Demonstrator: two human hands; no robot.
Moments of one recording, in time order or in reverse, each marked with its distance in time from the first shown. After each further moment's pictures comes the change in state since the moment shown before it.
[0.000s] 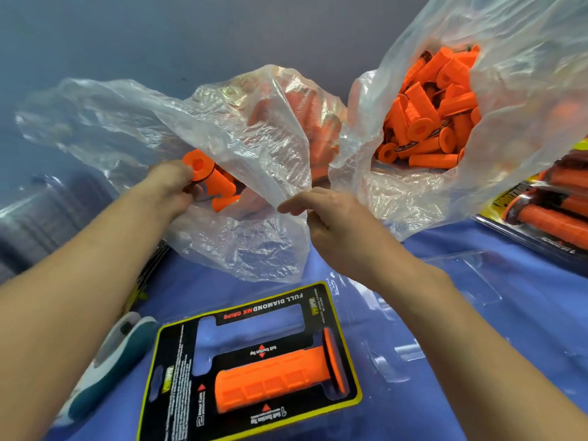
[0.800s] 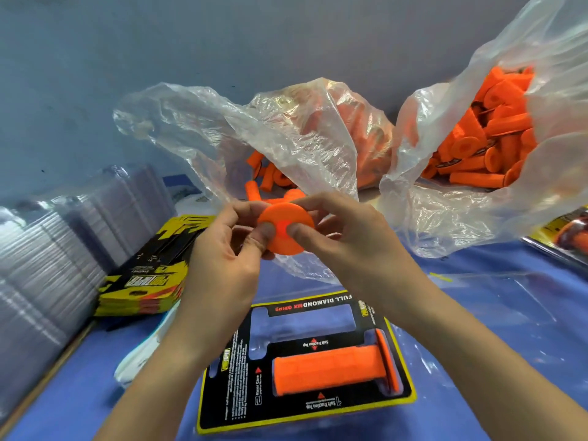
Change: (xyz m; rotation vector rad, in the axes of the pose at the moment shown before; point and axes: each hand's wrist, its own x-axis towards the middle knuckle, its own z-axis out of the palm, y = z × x) left_hand -0.191 -0.032 -0.050 0.138 -0.149 0.627; right_hand -0.009 -0.067 0.025 0.459 0.102 -0.111
